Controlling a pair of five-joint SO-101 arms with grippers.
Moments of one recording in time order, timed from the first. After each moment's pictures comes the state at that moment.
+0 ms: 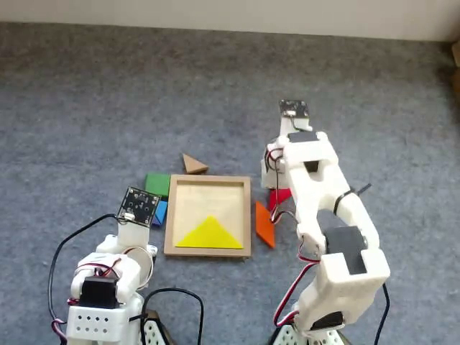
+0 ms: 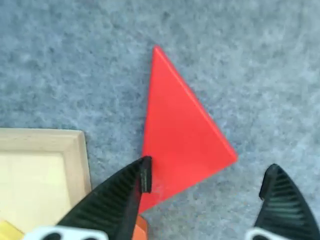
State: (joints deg) left arm -2.2 -102.0 96.0 75.9 -6.1; right arm -14.8 11.4 18.2 58.0 -5.5
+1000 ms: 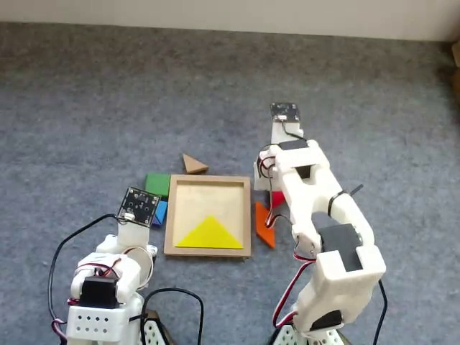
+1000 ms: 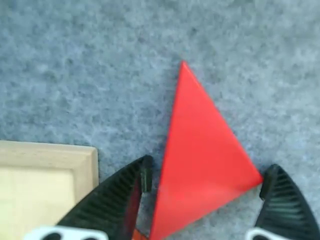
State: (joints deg) left arm -2.2 -102.0 96.0 75.9 -6.1; right arm -16.6 13.0 21.3 50.2 -5.6
